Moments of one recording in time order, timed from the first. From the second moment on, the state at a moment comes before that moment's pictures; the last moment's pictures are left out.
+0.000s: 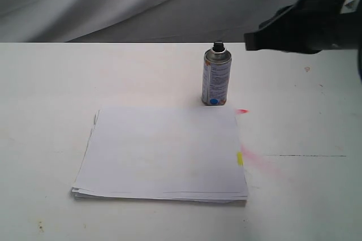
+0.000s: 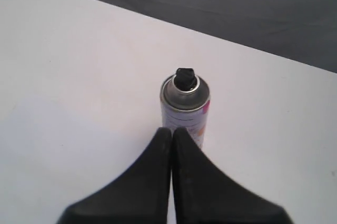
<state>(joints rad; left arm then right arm) -0.06 0.16 -0.01 -0.03 0.17 -0.07 0.40 1.36 -0.97 0.14 0.27 -0.15</state>
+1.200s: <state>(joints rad) -0.06 0.16 -0.01 -0.03 0.17 -0.07 0.48 1.99 -0.67 0.12 -0.88 0.08</state>
